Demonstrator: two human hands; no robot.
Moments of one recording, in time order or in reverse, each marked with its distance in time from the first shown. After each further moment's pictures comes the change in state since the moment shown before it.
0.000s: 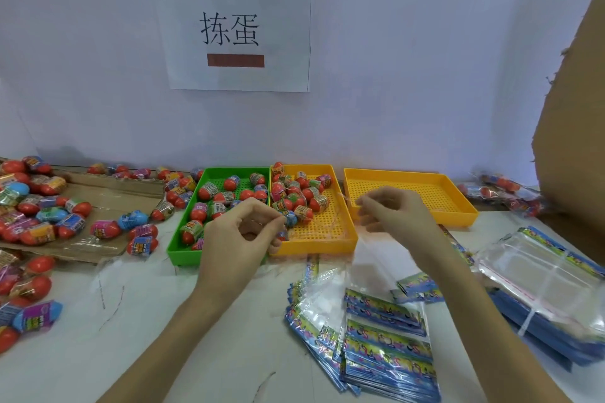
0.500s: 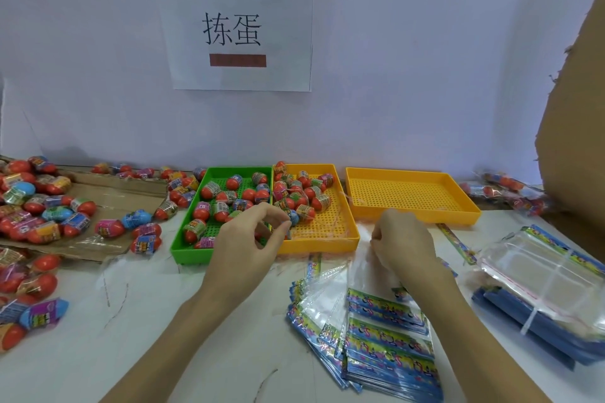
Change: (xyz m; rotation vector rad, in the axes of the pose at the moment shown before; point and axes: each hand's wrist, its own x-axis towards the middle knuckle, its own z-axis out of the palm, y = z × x) left_hand -0.002 -0.003 0.002 0.264 -0.070 0.102; right_hand -0.008 0.014 0.019 -1.042 0.030 0.062
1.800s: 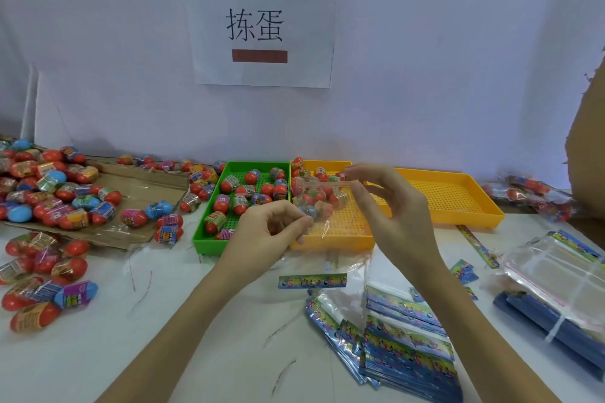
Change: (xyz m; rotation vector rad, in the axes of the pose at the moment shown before) left_hand 0.009 0.001 -0.015 -0.331 -0.224 -0.223; right_hand -0.020 -0.038 -0.015 1.102 0.342 -0.591
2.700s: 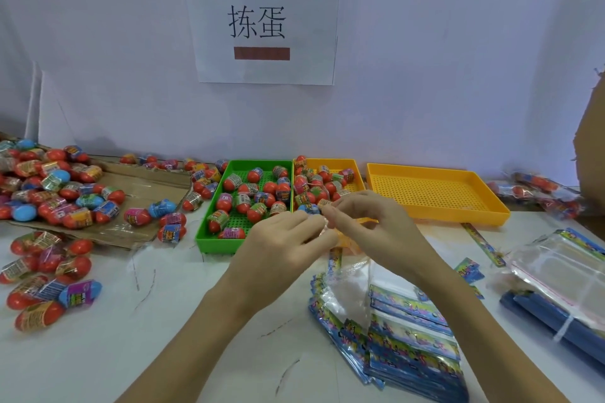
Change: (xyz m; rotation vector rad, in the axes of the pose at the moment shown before) left_hand -0.010 0.002 0.013 0.994 0.185 1.052; right_hand -0.004 -0.013 0.006 -0.122 -0.332 0.281
